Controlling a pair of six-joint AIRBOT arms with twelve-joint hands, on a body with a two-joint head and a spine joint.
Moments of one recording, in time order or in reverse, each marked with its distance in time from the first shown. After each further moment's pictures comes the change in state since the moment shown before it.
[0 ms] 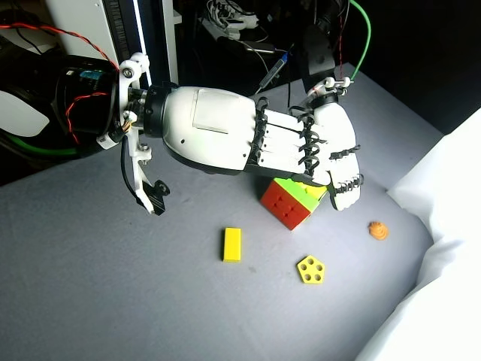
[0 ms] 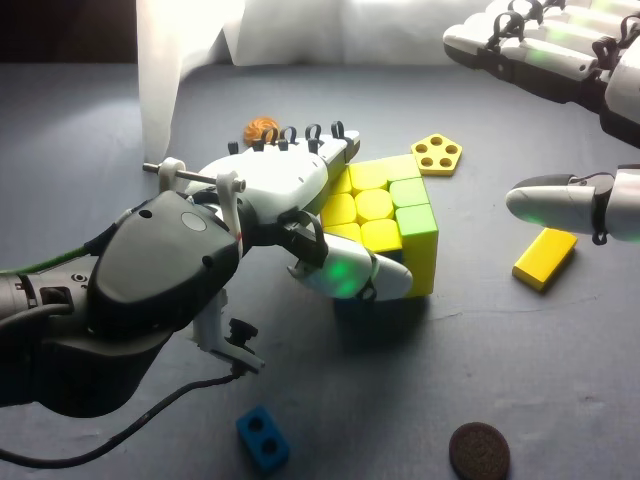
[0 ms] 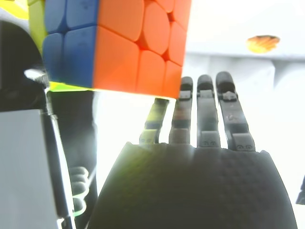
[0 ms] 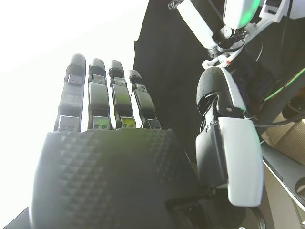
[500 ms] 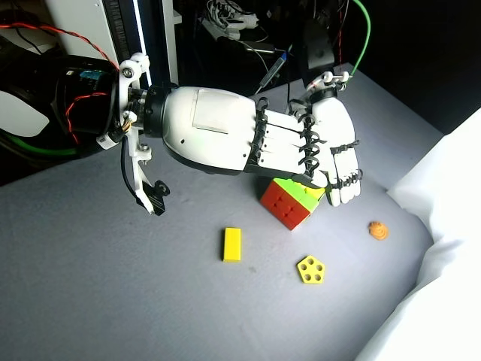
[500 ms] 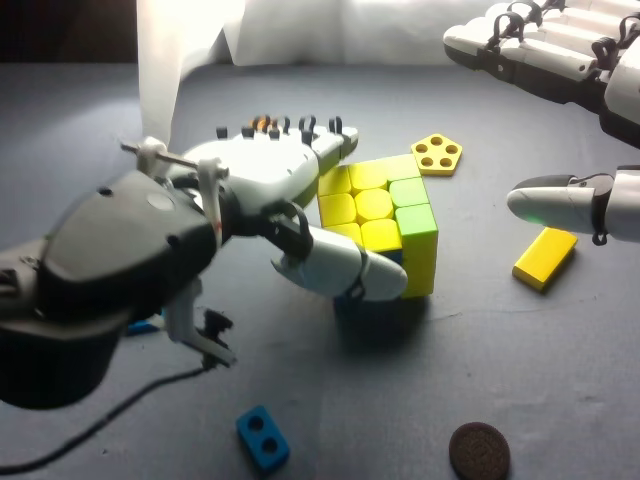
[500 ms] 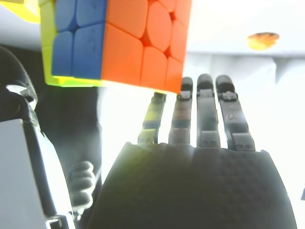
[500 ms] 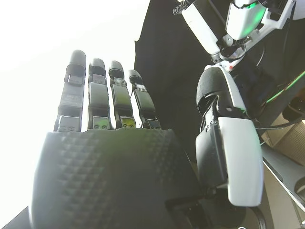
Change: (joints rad) left arm -0.069 0.096 -0.072 -0.066 0.061 0.160; right arm 0.000 0.000 0.000 0.000 0.000 -0.002
